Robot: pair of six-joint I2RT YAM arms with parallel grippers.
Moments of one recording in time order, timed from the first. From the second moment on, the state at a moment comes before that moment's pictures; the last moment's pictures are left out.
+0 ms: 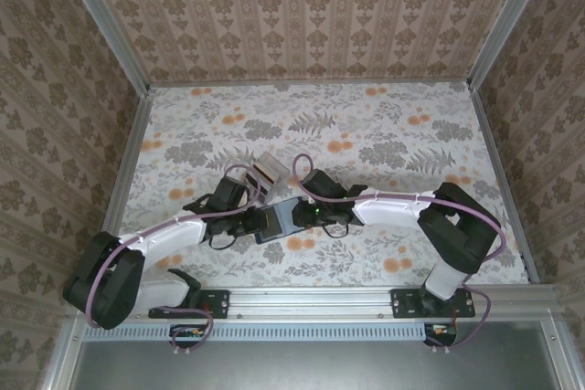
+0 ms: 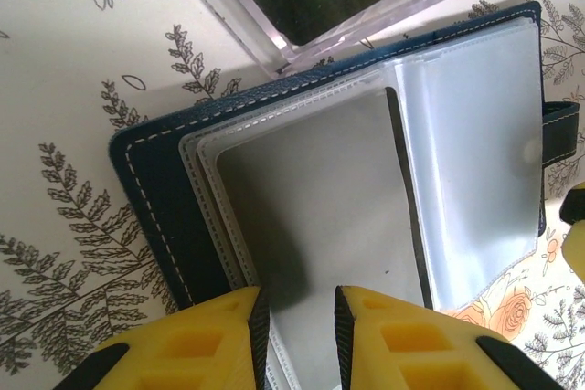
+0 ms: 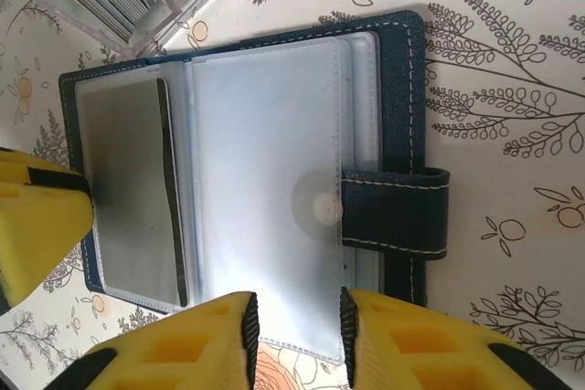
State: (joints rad) left arm -0.60 1.24 0.47 -0.28 0.28 -0.69; right arm 0.84 1.68 0.89 -0.20 -0.14 0.73
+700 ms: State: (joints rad) left arm -0.60 1.26 0.47 -0.25 0.28 -0.69; right arm 0.83 1.72 0.89 -0.13 -0.20 0.74
